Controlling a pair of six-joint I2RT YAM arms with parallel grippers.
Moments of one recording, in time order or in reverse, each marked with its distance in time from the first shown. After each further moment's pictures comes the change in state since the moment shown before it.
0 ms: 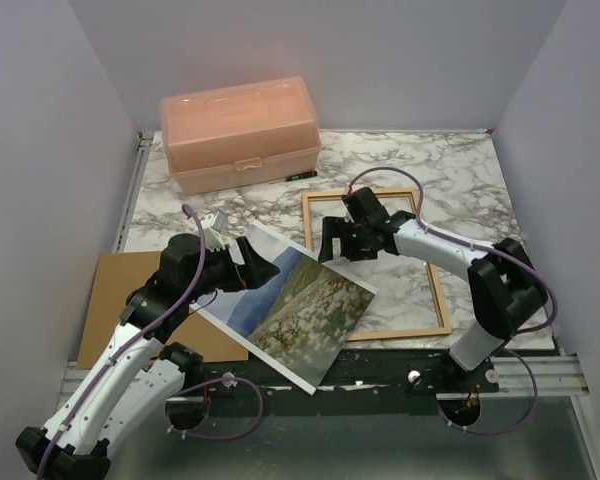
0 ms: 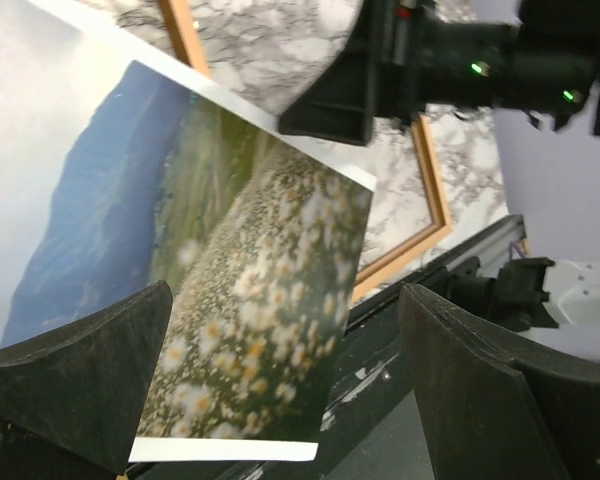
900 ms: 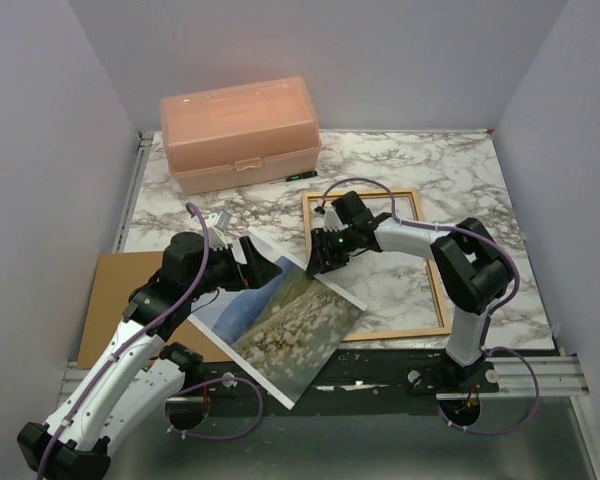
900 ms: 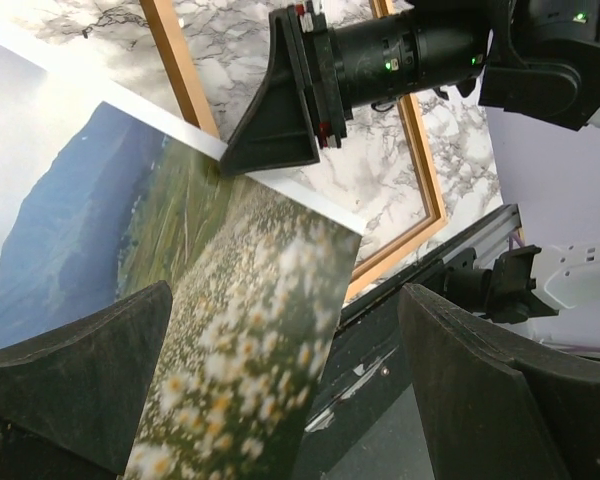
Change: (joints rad) left arm 0.000 -0.006 -0.031 0.066 0.052 0.006; right arm -0.016 0.267 0.103 0.179 -0.488 -0.161
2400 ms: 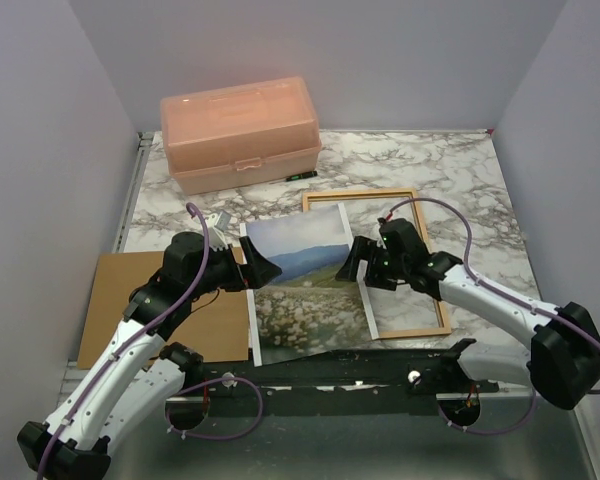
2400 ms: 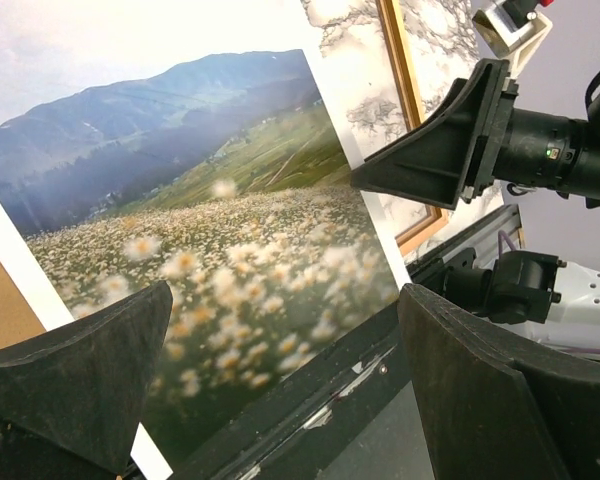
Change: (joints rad) left arm 0.000 0.005 0.002 -0.013 -0.002 -0.010; right arm -0.001 -0.684 -0.454 -0.053 0.391 0.381
